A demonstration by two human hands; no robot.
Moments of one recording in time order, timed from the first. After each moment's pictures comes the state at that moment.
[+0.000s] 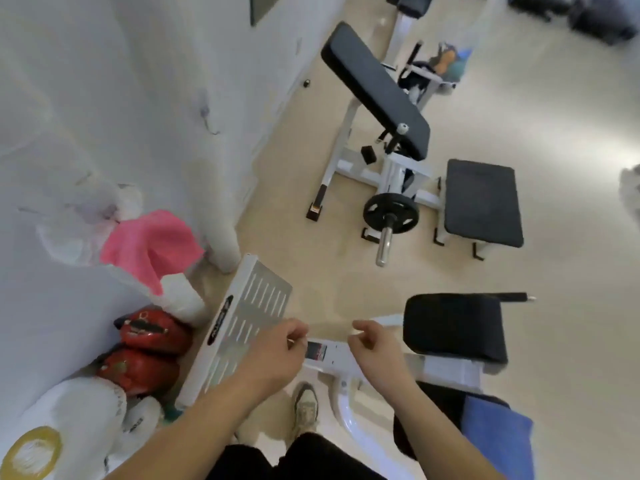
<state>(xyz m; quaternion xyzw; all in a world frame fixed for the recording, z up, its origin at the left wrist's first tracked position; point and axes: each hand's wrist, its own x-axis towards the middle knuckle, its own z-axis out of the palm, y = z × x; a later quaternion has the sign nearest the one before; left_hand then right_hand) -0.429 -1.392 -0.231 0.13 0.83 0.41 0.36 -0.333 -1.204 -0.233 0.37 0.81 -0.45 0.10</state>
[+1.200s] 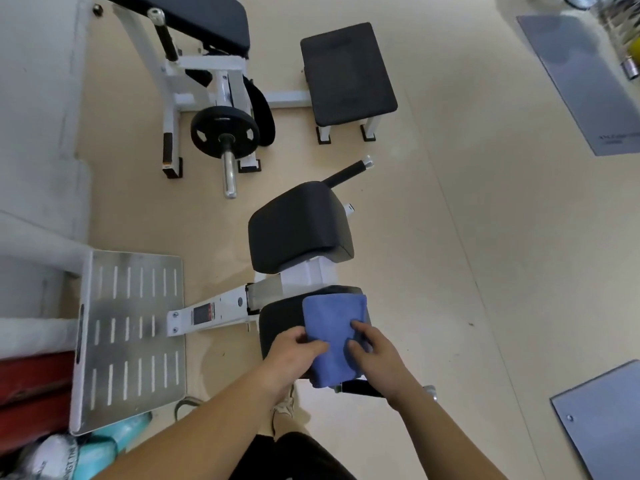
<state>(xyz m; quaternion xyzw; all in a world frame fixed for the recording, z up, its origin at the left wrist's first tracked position) -0.126 -1.068 -0.317 0.01 0.71 0.35 0.61 0.030 -0.966 -0.311 0.54 0.61 -0.57 0.08</state>
